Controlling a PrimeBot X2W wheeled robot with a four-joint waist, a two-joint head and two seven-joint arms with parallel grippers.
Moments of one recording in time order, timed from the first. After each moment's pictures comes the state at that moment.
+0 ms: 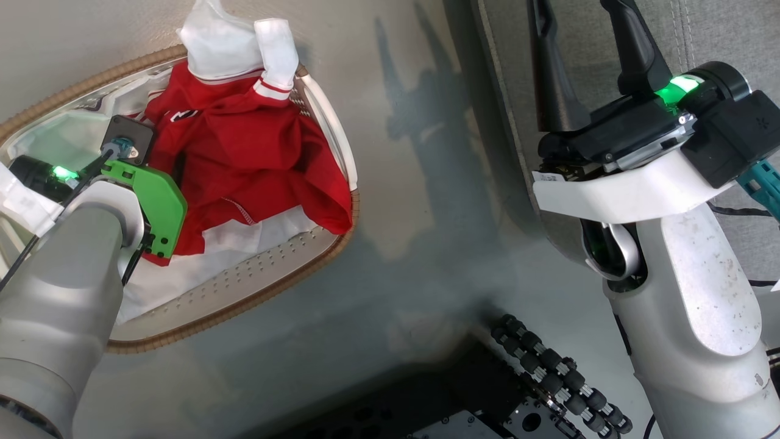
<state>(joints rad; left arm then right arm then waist) -1.04 0.35 -1.00 1.18 -0.64 -0.12 -0.12 -0.63 -0.05 0.23 -0.07 0.28 0.13 -0.26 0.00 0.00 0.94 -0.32</state>
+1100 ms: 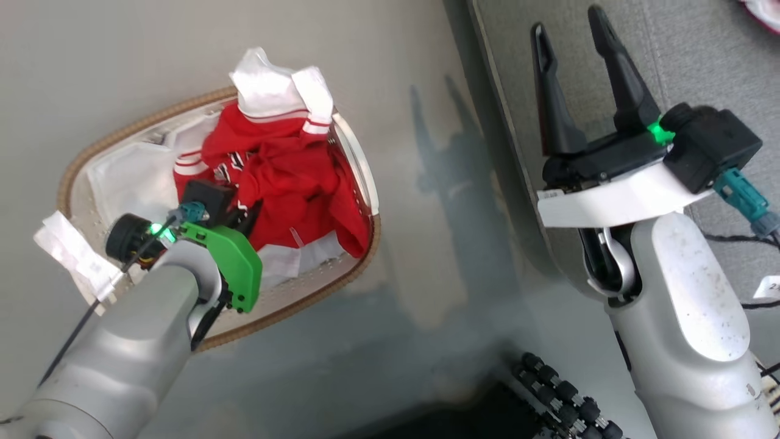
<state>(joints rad) -0.90 0.33 -1.20 0.95 -0.93 -0.13 -0.21 -0.58 -0.05 0.19 0.04 0.29 0.13 -0.26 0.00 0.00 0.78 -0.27</state>
